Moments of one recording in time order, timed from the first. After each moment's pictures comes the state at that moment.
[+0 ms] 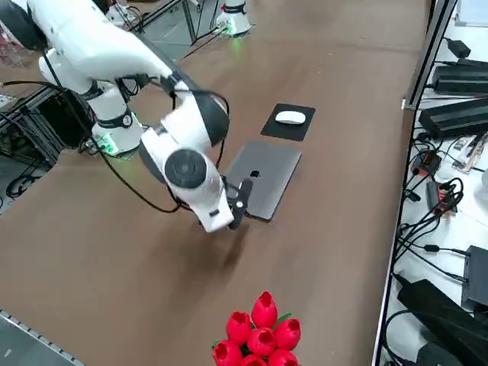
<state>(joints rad) -0.67 0.67 0.22 -1.63 0.15 1.90 -0.59</state>
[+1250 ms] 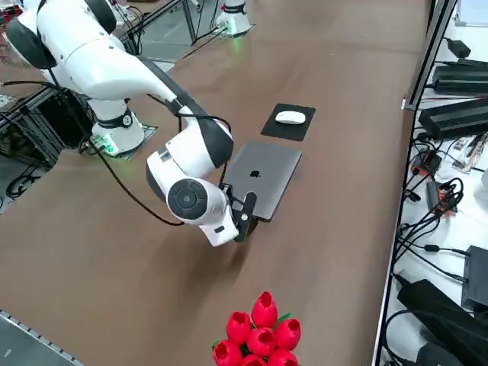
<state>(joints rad) -0.67 0.75 0.22 -1.57 0.21 1.89 -0.63</state>
